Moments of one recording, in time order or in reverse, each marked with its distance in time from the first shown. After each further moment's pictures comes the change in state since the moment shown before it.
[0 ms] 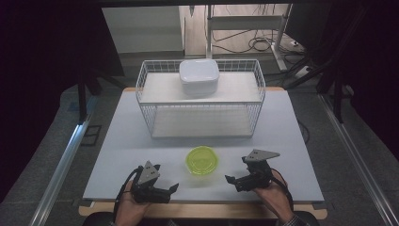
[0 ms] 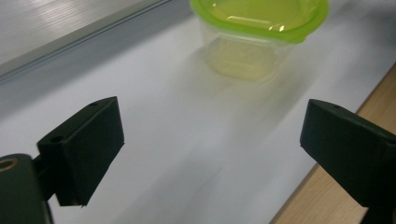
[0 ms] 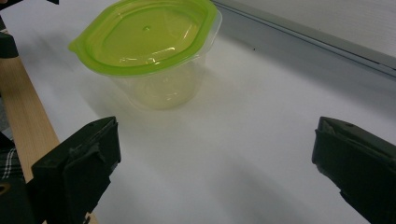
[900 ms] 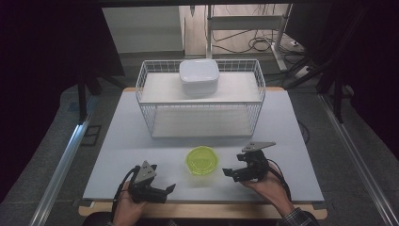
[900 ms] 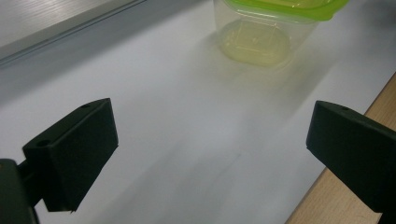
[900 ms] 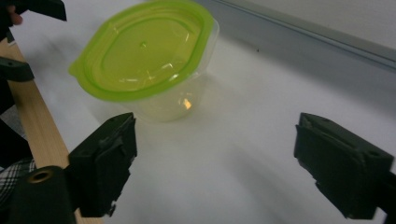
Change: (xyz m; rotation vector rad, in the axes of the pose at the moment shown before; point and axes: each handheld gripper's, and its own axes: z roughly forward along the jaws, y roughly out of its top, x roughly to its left) left arm 0.012 -0.009 0.006 0.012 -0.025 0.001; right arm -0.008 0.024 0.007 0.068 0.048 0.073
